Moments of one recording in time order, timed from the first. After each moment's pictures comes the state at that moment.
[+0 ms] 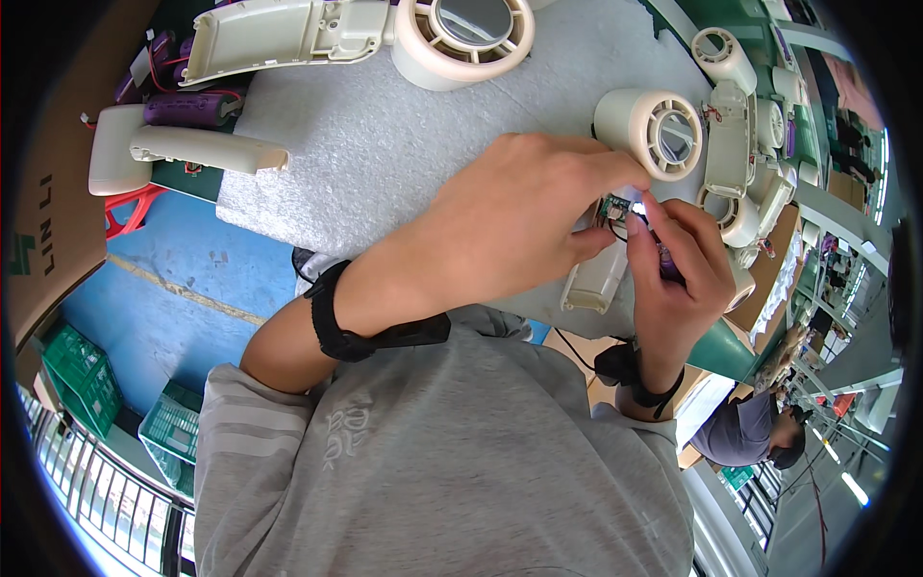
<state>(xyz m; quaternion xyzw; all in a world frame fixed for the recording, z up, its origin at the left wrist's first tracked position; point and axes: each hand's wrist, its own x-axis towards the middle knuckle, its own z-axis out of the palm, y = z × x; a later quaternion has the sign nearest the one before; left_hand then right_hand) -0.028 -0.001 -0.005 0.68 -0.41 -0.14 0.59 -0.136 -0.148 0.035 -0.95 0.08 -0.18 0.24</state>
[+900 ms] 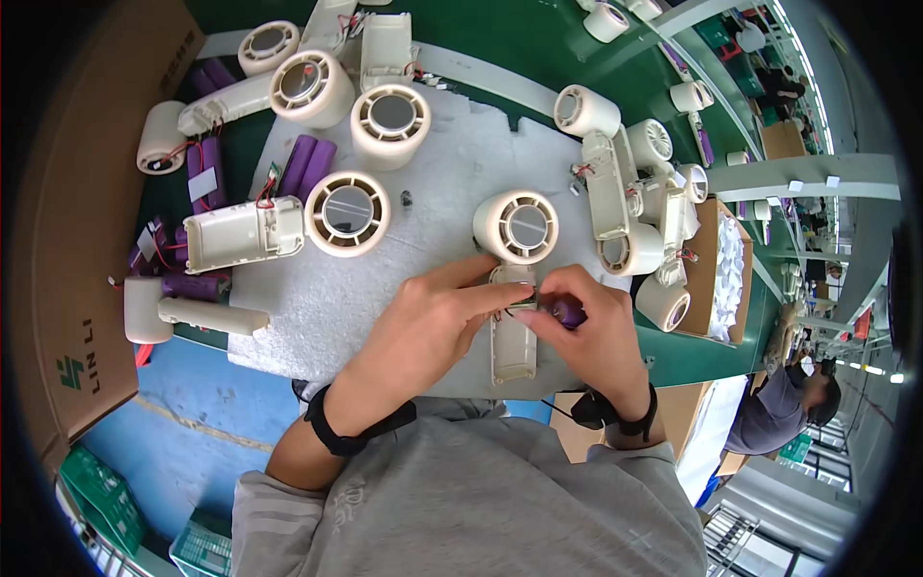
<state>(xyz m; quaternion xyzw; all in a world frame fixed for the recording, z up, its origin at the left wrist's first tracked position) -0.027 -0.001 0.006 0.69 -0.44 -0.14 0.56 -0.135 -0.167 0.056 -0.93 0.15 0.02 0.33</state>
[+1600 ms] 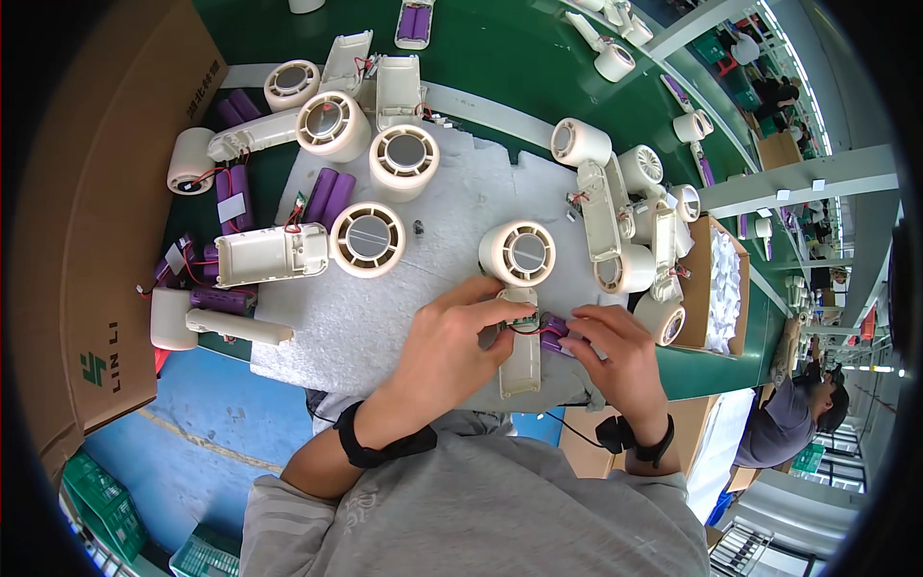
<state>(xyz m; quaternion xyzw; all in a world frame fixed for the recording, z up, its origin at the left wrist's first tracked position) -0.045 -0.008 0.008 0.72 -0.34 -0.17 0.58 -0.164 -0.186 0.062 -0.98 0.05 -0.10 0.16</state>
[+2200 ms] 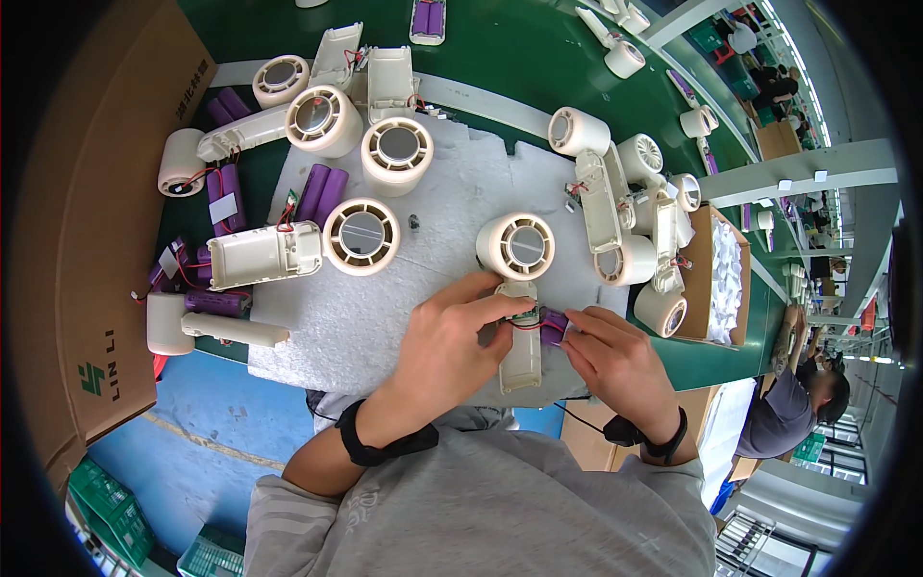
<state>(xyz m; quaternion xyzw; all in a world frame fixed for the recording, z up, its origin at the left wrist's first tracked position) -0.046 -0.008 0.005 0.73 -0.34 -0.15 0.57 -0.164 -0.178 0.071 -0.99 -0.03 -0.02 0.13</state>
